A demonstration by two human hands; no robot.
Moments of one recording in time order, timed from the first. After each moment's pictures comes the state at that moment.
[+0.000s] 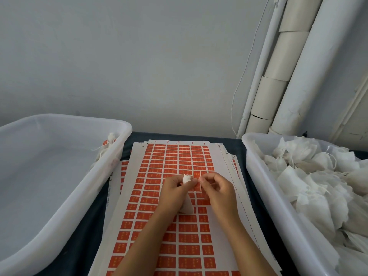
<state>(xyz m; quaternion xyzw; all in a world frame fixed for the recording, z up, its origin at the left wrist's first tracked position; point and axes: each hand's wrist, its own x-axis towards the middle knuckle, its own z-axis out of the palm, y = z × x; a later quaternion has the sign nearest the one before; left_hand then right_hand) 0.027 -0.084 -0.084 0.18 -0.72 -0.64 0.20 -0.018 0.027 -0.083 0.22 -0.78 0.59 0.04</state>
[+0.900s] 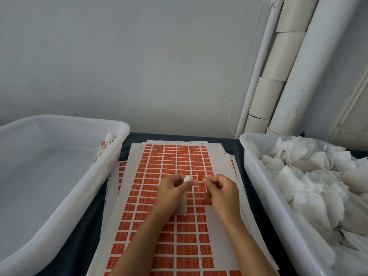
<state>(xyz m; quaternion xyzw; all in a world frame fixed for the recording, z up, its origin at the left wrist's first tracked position) 0.027 -0.090 -0.089 0.15 -0.74 -0.62 0.21 -0.025 0.033 -0.084 0.17 -0.78 0.59 0.05</state>
